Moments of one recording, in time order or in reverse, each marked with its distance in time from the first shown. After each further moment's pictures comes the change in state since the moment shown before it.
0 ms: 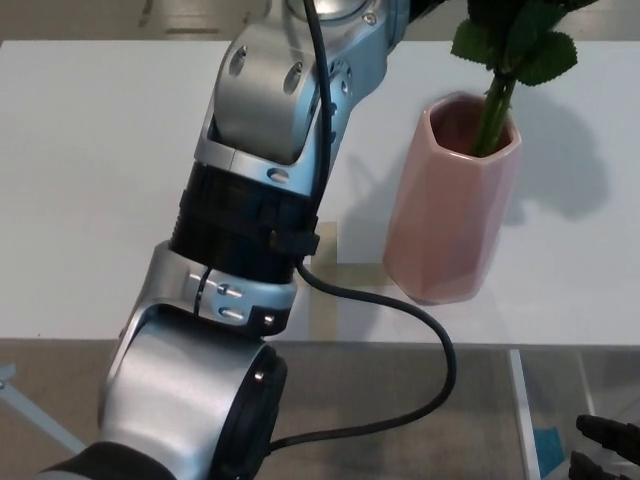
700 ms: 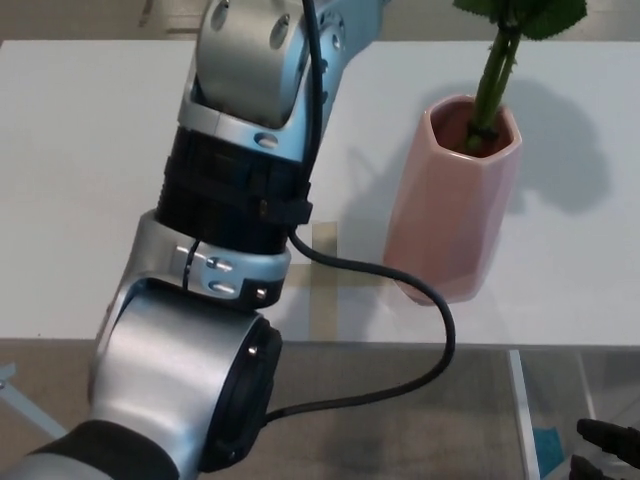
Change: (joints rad) left_arm -0.066 0.028 0.009 -0.029 -0.016 0.023 0.000; right_arm -0.001 0.000 0.002 0.013 0.000 0.000 -0.004
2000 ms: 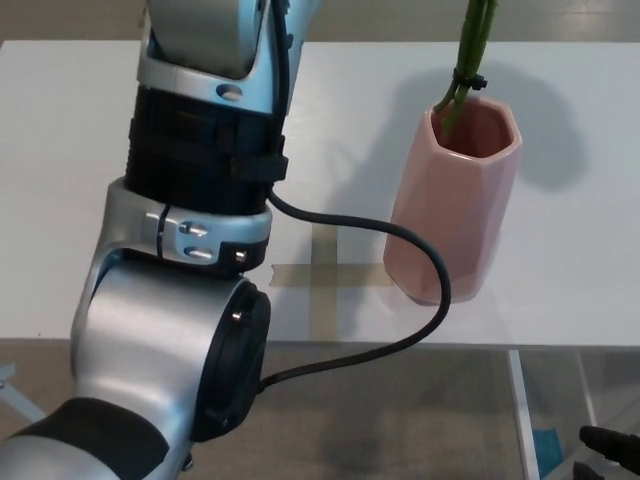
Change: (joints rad) left_arm -0.083 0.041 0.080 0.000 -0.002 0.043 0.017; right_arm 0.013 0.000 -0.001 0.003 0.000 0.000 -0.010
